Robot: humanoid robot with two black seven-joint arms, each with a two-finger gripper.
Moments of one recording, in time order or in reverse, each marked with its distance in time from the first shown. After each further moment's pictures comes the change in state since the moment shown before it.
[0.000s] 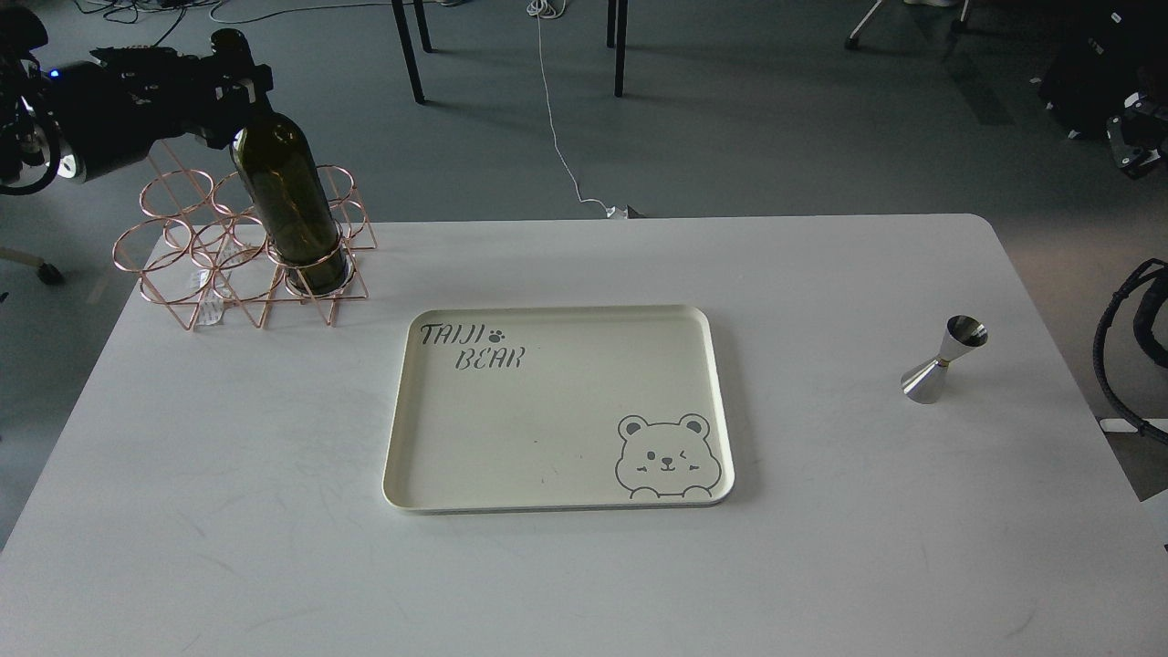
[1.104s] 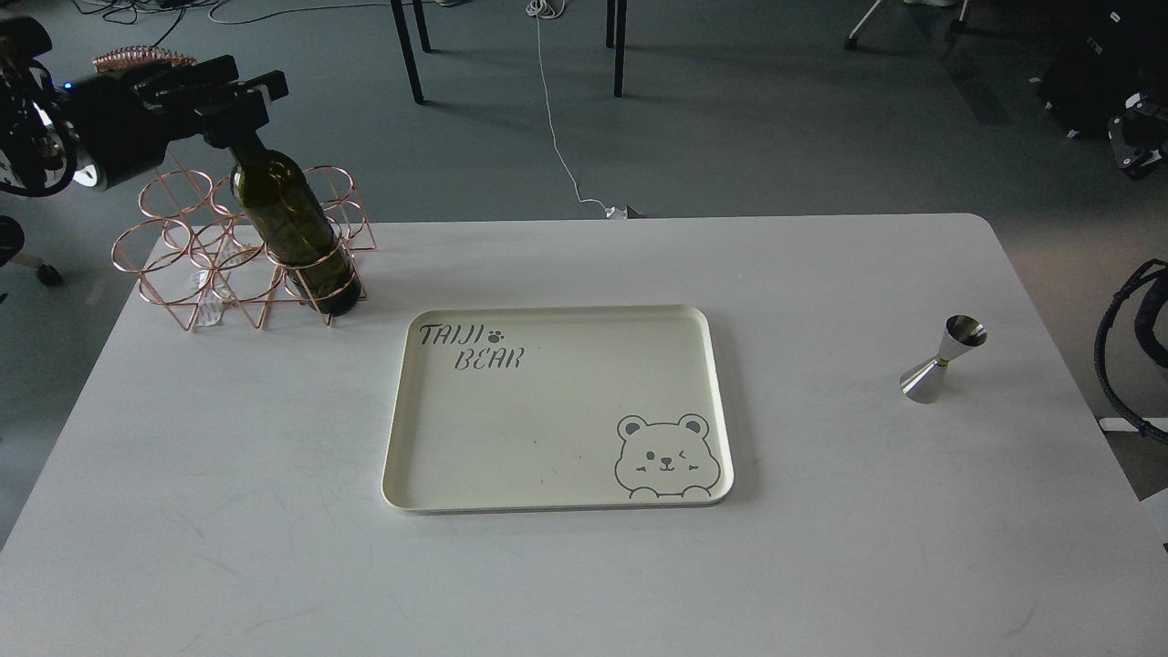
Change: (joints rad) left arm 0.011 -0.025 -0.022 0.051 -0.324 0.001 -0.005; right arm 0.000 0.000 0.000 -0.002 0.000 0.000 0.000
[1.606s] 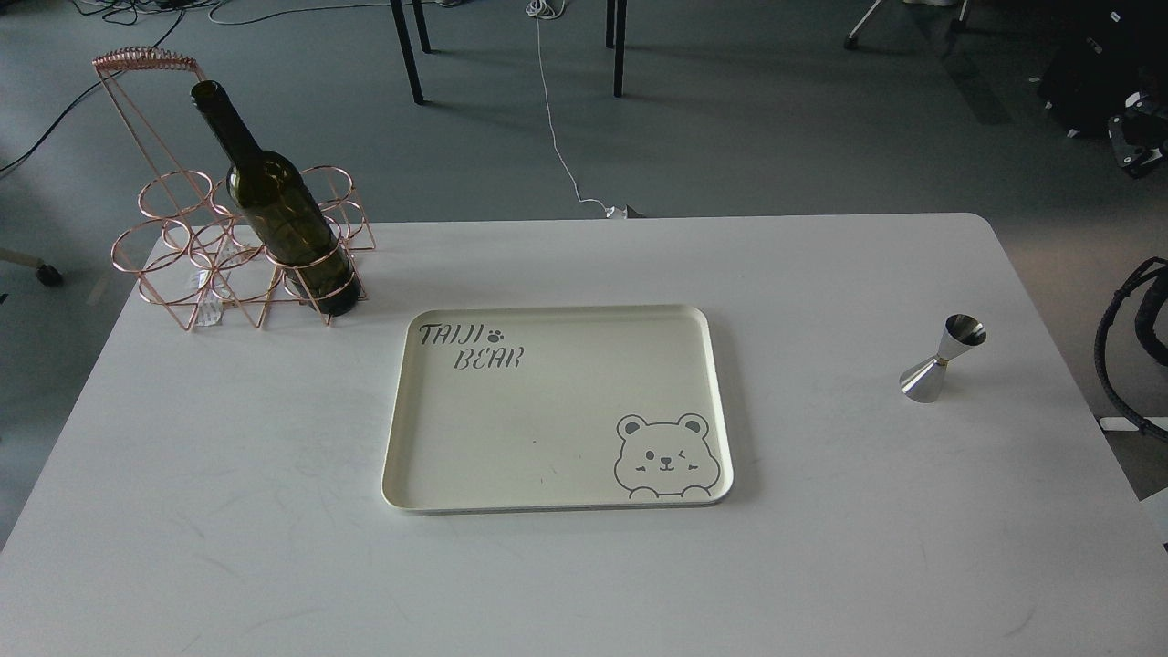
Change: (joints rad) left arm -0.113 0.080 0.000 0.127 -0.598 -0.013 0.003; right arm 0.004 0.000 0.002 -0.001 -0.004 0.000 0.000
